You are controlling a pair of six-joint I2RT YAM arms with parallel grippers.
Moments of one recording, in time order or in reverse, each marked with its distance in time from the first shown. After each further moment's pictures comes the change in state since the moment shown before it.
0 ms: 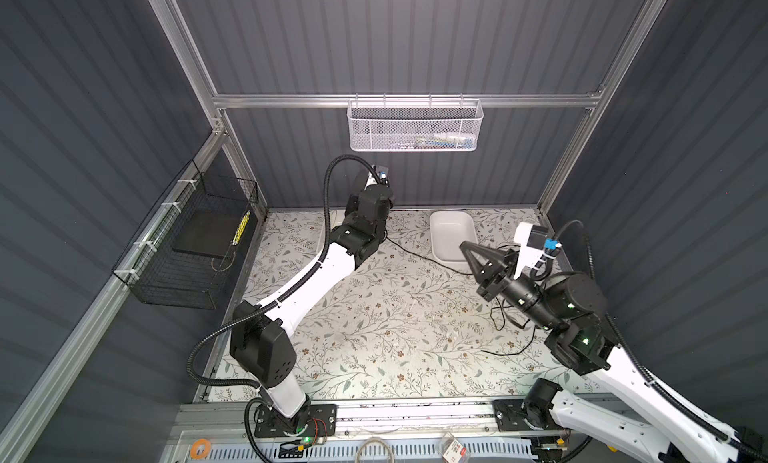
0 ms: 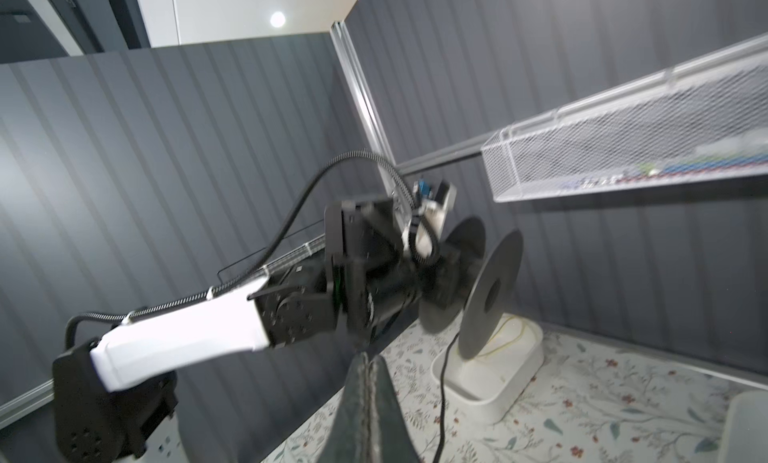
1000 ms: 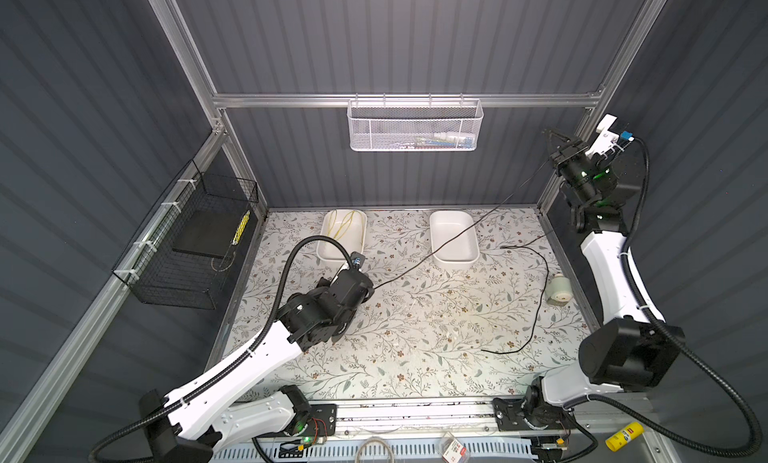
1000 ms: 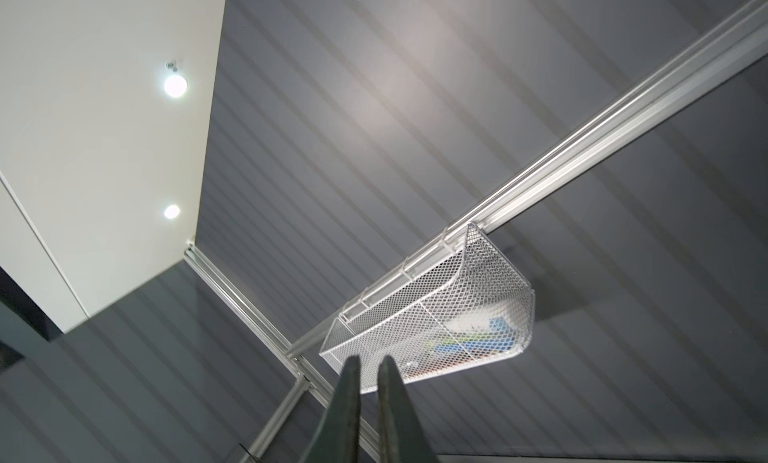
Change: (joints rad) left arm -0.221 -0.624 -0.491 -0.719 0.046 -0.302; right arm -0.887 0.819 0.702 0.217 -0.426 0.642
